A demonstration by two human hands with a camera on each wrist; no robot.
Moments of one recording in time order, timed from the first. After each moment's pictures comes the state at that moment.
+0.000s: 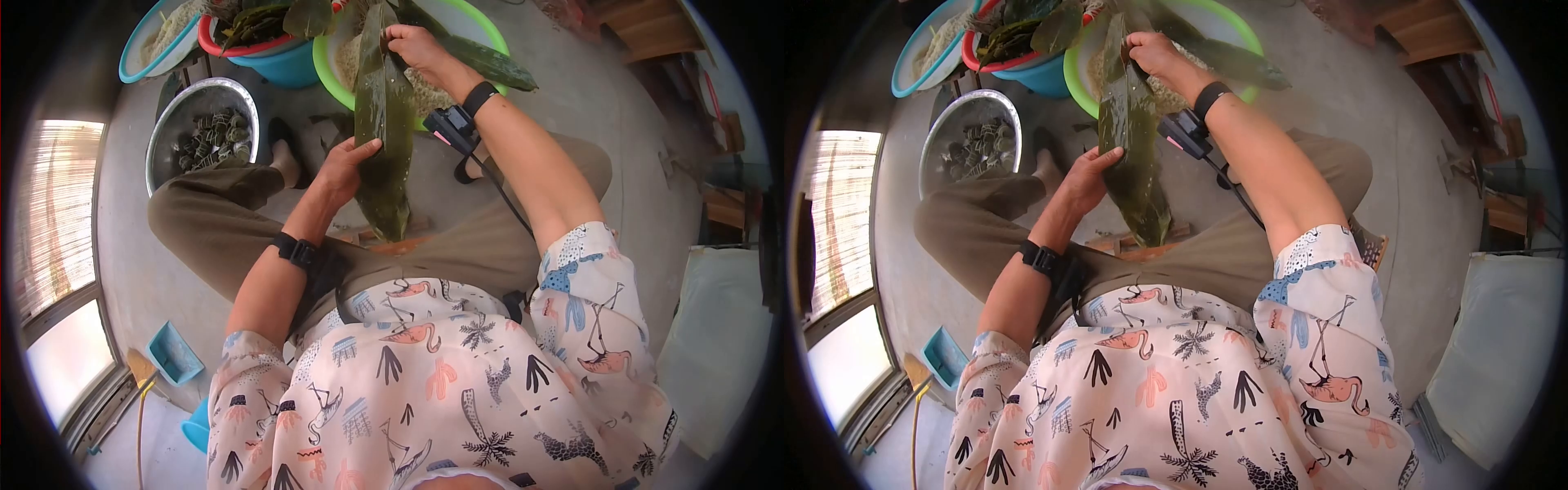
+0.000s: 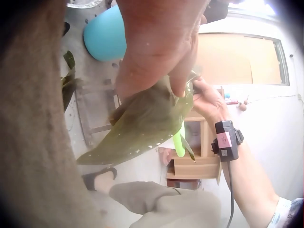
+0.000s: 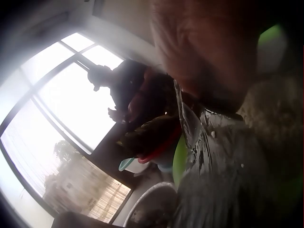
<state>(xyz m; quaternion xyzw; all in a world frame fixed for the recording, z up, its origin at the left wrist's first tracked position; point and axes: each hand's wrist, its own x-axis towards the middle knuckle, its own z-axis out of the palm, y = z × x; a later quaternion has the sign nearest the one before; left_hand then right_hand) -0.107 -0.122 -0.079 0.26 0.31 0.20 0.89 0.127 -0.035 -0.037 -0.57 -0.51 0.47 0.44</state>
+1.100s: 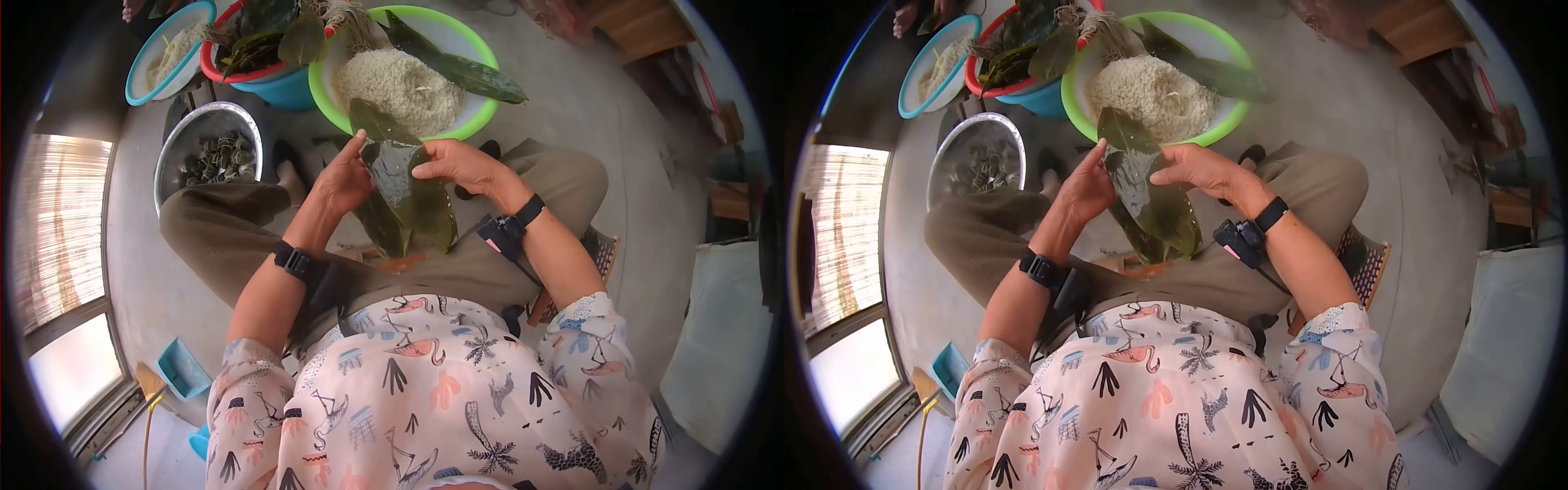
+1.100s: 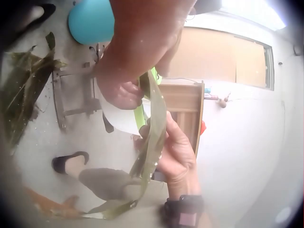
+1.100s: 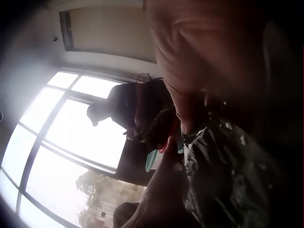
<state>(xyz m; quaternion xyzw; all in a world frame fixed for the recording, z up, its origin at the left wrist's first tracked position) -0.089 -0.108 -0.048 0.13 0.28 0.19 0.93 0.126 -0.196 -0.015 -0.45 -0.36 0.75 0.34</state>
